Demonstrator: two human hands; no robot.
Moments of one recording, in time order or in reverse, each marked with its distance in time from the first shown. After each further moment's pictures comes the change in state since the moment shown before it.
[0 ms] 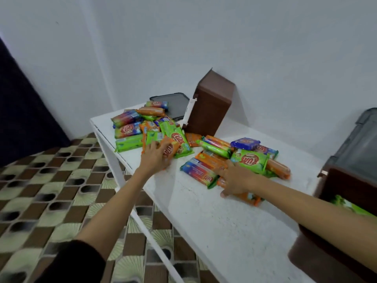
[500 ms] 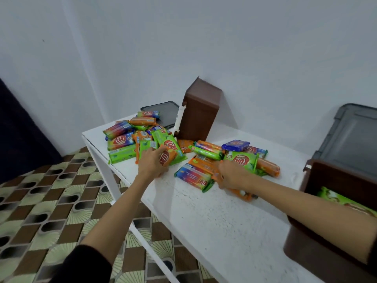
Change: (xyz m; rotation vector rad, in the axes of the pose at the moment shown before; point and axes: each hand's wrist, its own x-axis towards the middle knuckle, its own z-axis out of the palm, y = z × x) left_hand 0.003 0.017 -0.009 -0.037 0.084 0.003; right_hand -0.008 0.000 -0.008 0.169 0.256 0.088
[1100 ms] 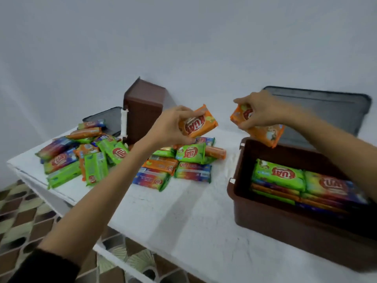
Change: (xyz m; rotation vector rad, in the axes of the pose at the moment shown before) left_hand -0.022 0.196 -0.084 -0.362 -0.068 0.863; right_hand -0.129 0.122 -0.119 0.100 0.318 0.324
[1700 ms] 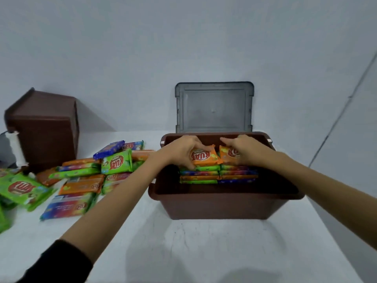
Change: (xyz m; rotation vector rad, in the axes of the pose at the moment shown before) left_hand 0.069 0.128 0.150 0.102 -0.608 0.426; right_hand -0.143 0.120 0.070 -0.131 -0.158 0.264
